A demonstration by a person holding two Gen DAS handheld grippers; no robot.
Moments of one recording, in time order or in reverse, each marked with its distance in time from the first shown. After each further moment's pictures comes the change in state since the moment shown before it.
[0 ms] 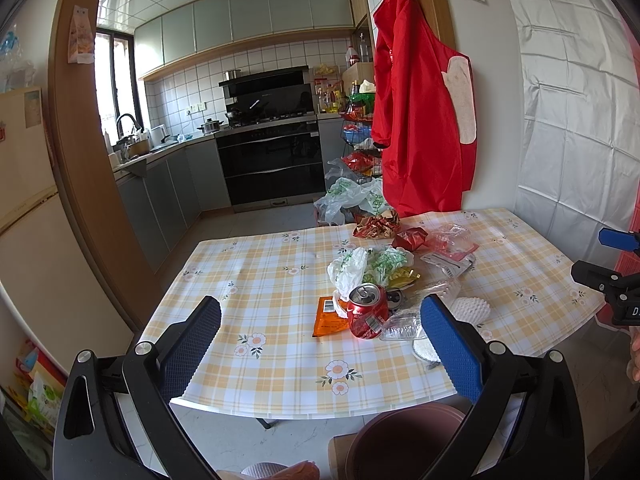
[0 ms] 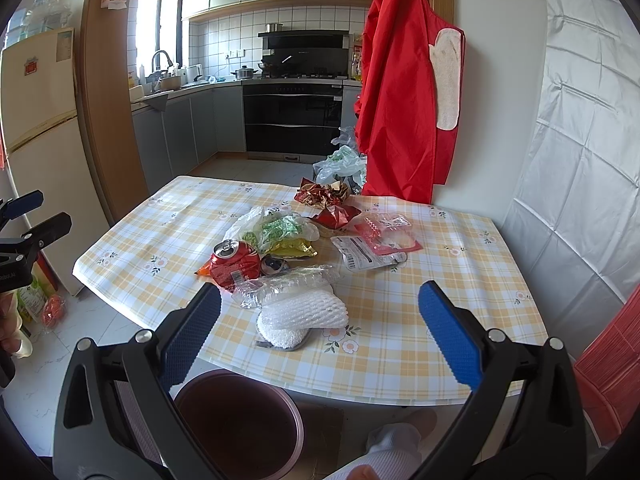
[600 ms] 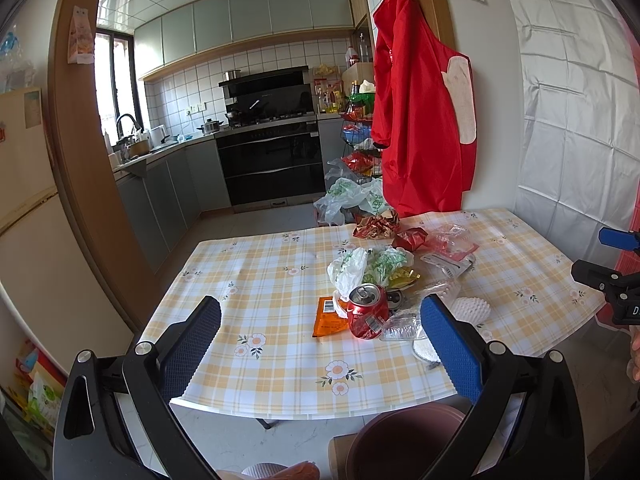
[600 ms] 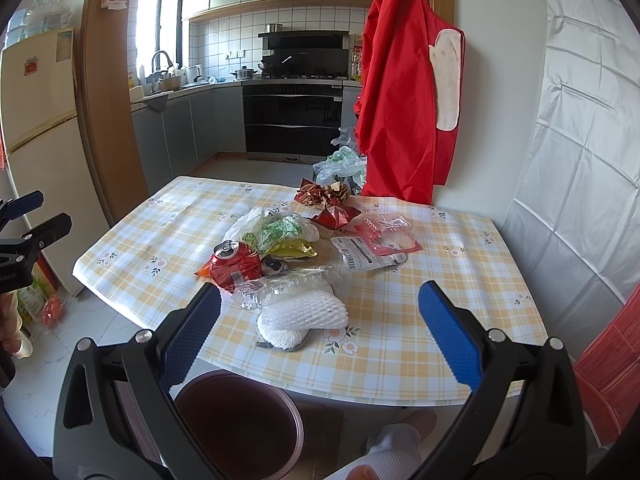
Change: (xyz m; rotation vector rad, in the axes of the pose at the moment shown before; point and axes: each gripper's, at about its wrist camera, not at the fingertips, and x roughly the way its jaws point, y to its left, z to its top) left arm 0.000 0.000 0.000 0.001 -0.001 0.002; right arm 0.000 0.000 0.004 -0.002 -0.002 0.000
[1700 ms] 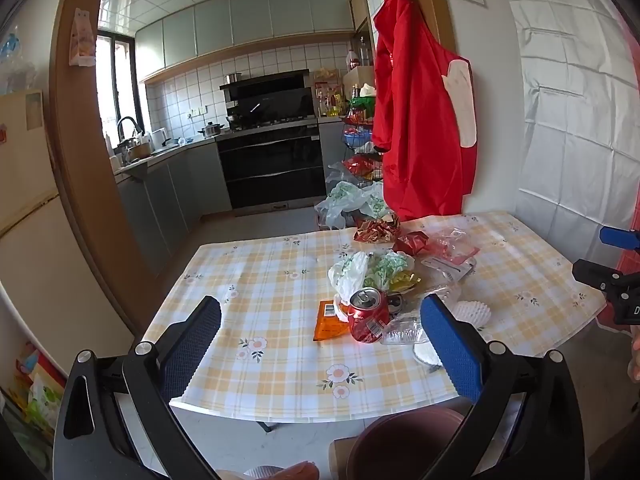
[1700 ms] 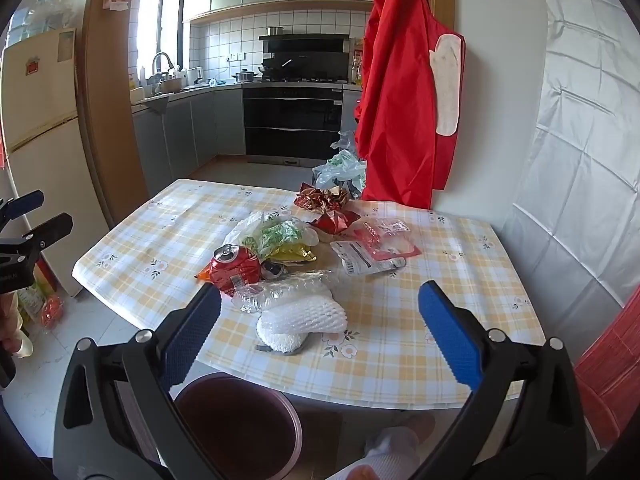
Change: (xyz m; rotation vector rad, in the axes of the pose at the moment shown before) left arm -0.004 0.000 0.004 0.001 -0.013 0.000; right arm -0.002 -0.001 0.006 -0.005 -0.008 -0.003
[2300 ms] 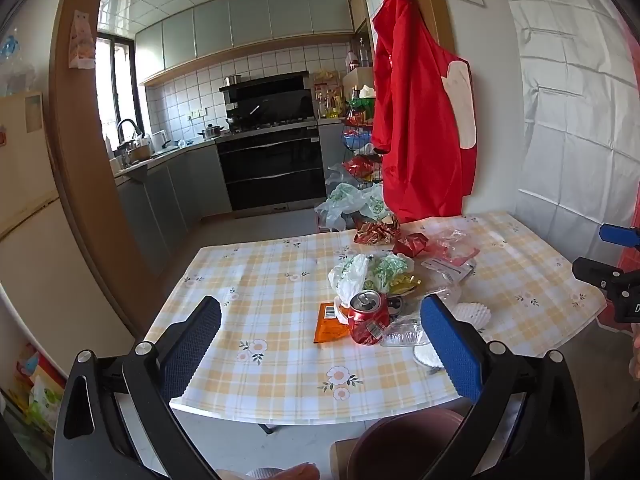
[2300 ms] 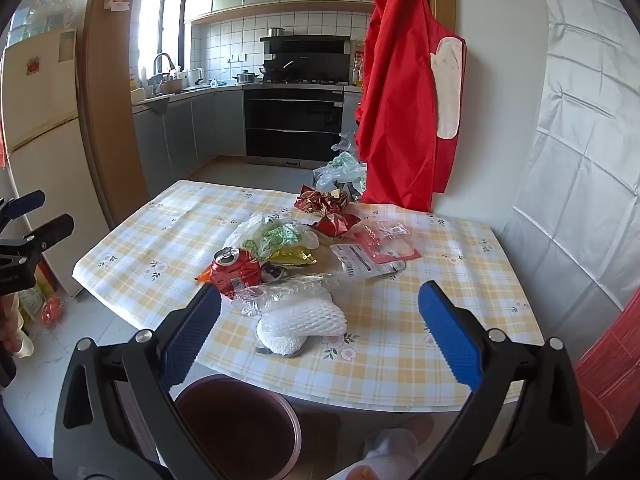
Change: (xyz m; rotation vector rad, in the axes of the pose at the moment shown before) left arm 0.002 0.001 0.000 0.006 -0.006 0.005; right arm -0.001 -0.002 0.002 0.003 -0.008 0.005
